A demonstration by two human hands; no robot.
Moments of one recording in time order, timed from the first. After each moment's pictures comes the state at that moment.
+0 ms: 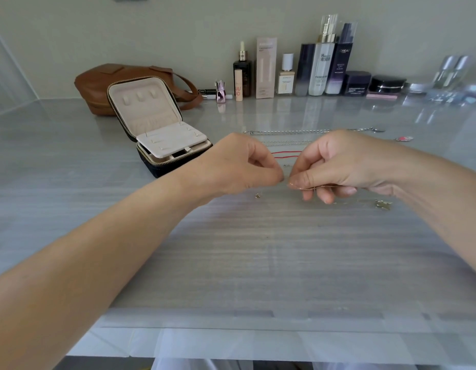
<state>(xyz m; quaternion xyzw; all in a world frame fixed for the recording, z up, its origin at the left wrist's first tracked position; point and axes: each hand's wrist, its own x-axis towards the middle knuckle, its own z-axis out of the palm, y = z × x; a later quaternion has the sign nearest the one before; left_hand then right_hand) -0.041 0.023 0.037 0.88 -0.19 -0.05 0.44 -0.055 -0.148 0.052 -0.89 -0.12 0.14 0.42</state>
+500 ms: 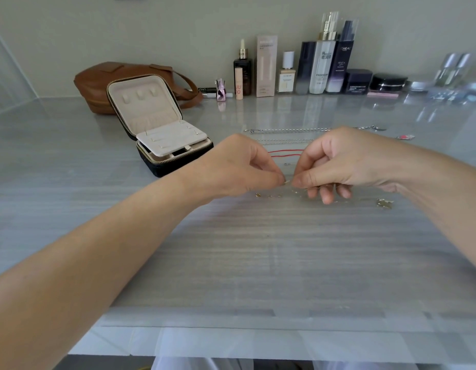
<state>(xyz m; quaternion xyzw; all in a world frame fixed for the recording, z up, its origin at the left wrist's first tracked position) -0.041 0.022 0.035 0.89 -0.19 -0.05 0.42 -0.053 -0.151 0.051 -0.90 -0.11 0.13 0.39</state>
